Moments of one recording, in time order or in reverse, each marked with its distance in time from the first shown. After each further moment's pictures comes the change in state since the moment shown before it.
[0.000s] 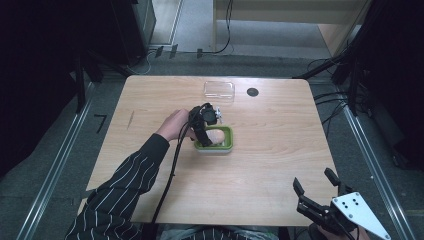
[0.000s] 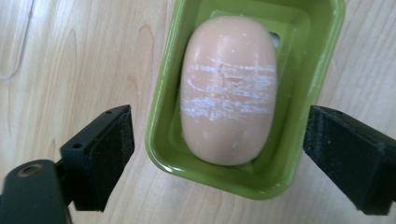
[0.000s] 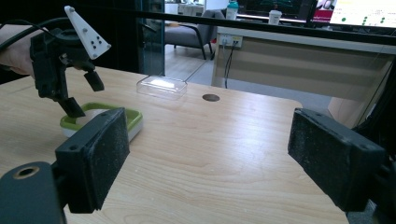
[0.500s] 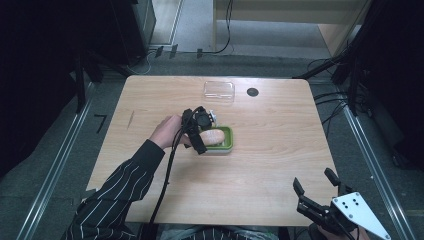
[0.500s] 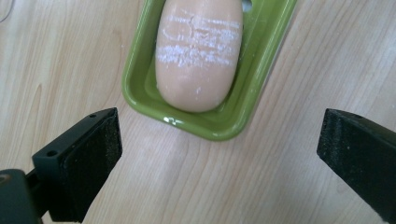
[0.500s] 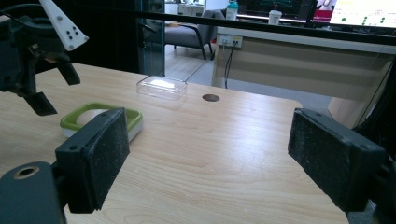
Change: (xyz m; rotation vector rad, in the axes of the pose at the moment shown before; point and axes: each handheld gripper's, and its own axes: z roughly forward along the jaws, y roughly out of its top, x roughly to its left) left arm -0.024 -0.017 -0.026 0.050 0.019 -0.092; right arm 0.000 0.000 0.000 -0.001 0.000 0.002
